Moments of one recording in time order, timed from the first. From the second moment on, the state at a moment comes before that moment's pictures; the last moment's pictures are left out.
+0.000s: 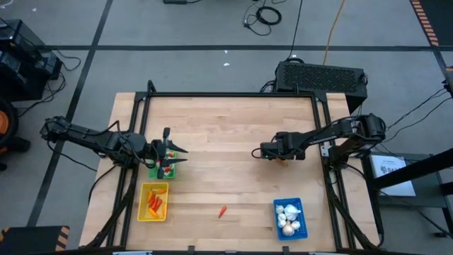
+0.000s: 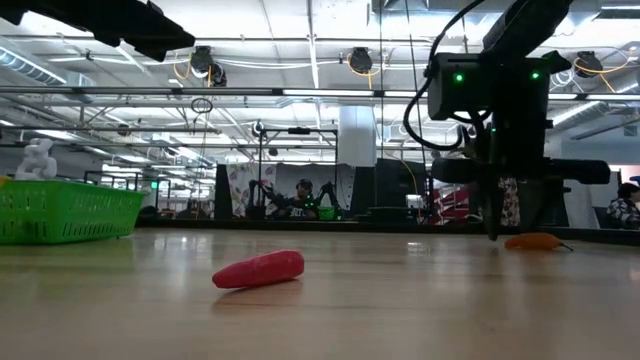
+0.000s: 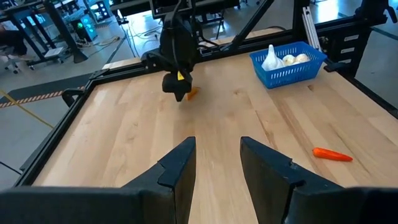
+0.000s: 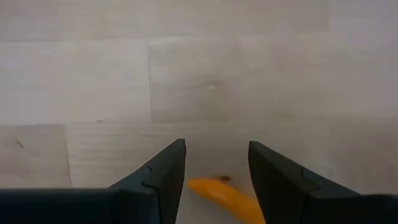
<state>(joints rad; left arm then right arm) -0.22 0.66 0.49 -0.11 -0.17 0.14 -0.02 1.57 0.79 -0.77 0.22 1.62</state>
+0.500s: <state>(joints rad) -0.22 0.66 0.49 -0.11 -0.17 0.14 -0.03 1.56 0.79 -0.74 0.11 1.10</state>
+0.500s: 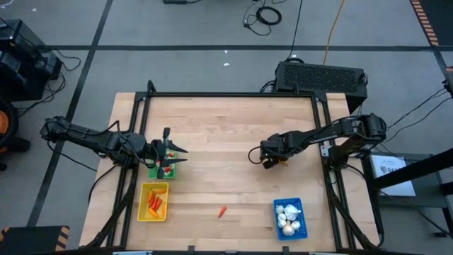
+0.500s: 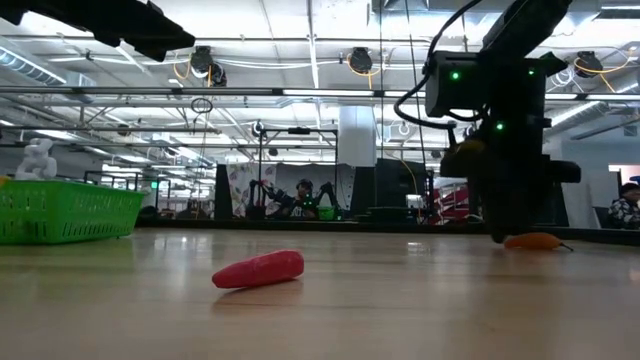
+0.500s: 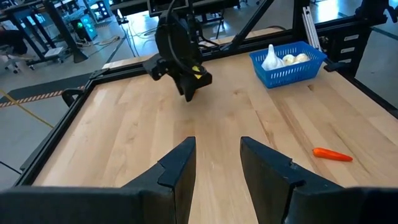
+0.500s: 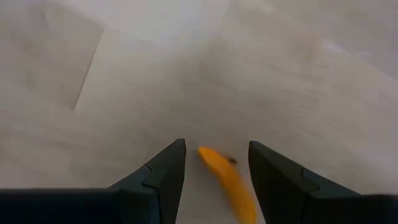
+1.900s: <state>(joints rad) -0.22 0.66 0.49 -0.11 -0.17 0.14 0.01 1.56 1.08 -1.17 0.02 0.75</state>
